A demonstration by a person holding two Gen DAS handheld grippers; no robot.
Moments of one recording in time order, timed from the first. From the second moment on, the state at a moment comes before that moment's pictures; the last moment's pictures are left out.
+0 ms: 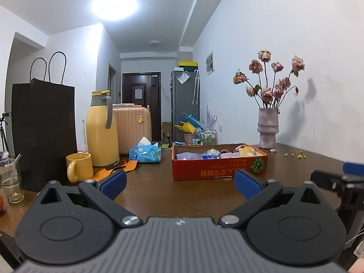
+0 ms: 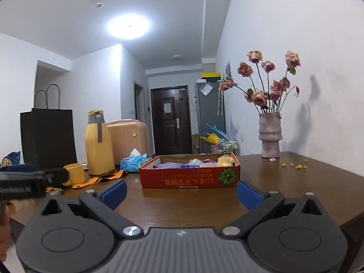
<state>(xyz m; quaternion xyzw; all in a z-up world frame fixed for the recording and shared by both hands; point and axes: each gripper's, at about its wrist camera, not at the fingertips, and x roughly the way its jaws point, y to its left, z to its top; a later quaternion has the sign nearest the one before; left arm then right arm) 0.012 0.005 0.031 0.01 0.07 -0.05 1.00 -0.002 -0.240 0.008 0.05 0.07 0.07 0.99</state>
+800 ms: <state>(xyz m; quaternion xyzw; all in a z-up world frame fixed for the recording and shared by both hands) 0.016 0.007 0.031 0.02 0.07 -0.04 1.00 0.003 -0.241 0.007 0.06 0.07 0.06 0.99</state>
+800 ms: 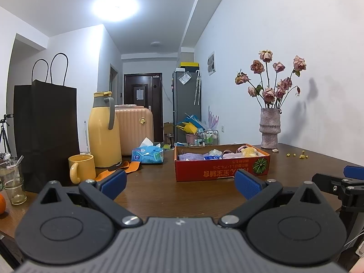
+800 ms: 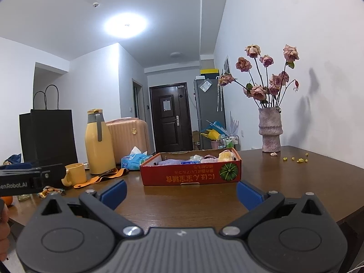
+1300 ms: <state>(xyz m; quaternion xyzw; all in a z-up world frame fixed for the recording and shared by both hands) 0.017 0.007 0.032 0.02 0.07 -0.04 1.00 0.002 -0.239 0.008 0.05 0.06 0.06 0.99</state>
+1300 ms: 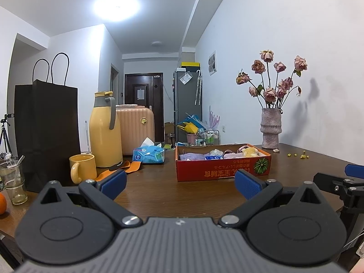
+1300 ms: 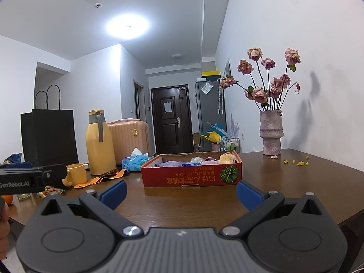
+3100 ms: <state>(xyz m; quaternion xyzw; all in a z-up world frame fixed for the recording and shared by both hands) 0.010 0.009 0.029 0.02 0.05 -0.04 1.00 0.001 -0.238 0.005 0.04 0.05 0.06 1.00</state>
